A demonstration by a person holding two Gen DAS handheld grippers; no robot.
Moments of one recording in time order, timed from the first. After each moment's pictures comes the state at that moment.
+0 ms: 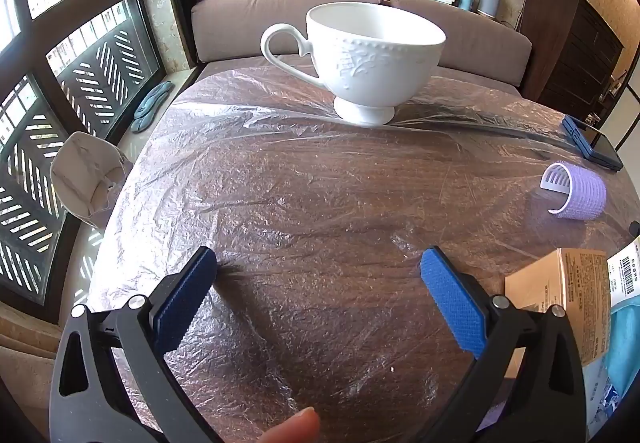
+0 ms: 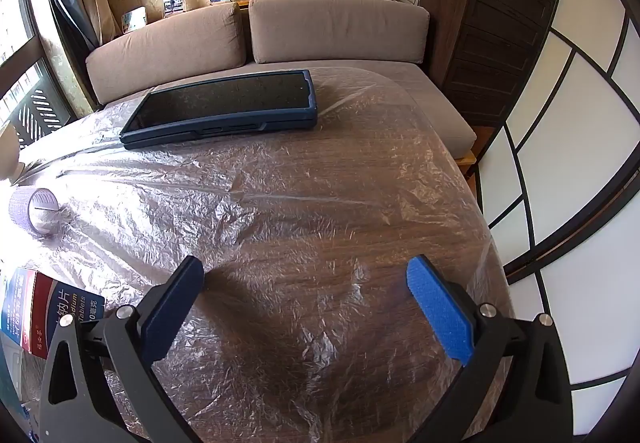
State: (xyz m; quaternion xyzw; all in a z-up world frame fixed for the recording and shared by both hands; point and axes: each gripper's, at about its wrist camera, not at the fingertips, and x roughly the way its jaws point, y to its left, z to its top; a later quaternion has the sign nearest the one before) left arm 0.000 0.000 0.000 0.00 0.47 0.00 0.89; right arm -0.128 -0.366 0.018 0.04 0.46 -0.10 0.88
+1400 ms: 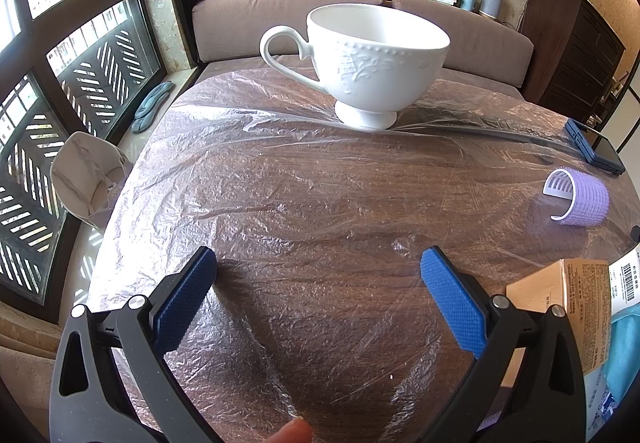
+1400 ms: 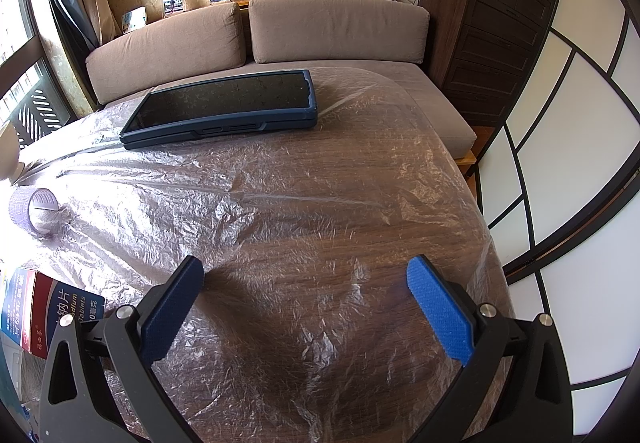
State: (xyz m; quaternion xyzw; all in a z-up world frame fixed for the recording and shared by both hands) left arm 0.005 0.001 0.000 0.00 0.47 0.00 0.89; right arm -0.128 -0.366 0.018 0.04 0.46 -0.10 0.88
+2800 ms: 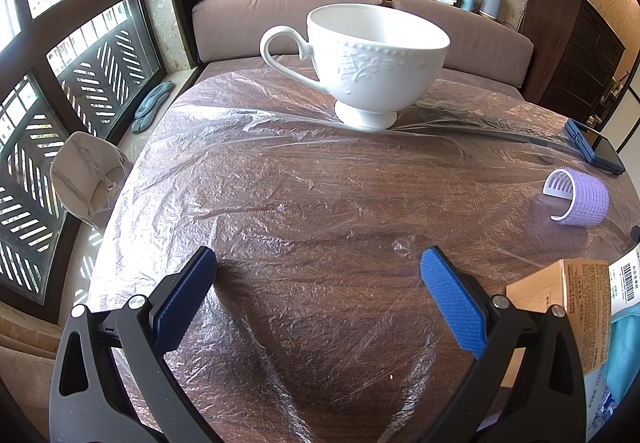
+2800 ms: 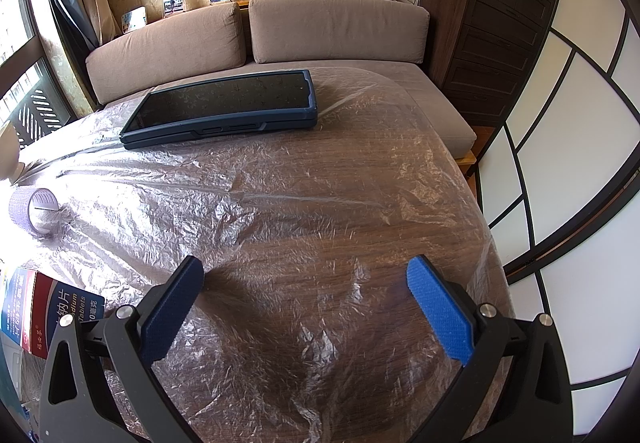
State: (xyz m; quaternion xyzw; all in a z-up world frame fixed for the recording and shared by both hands) left arm 0.006 0.001 0.000 0.00 0.46 0.00 0.89; right arm -0.128 -0.366 0.018 0.04 0.46 -0.10 0.88
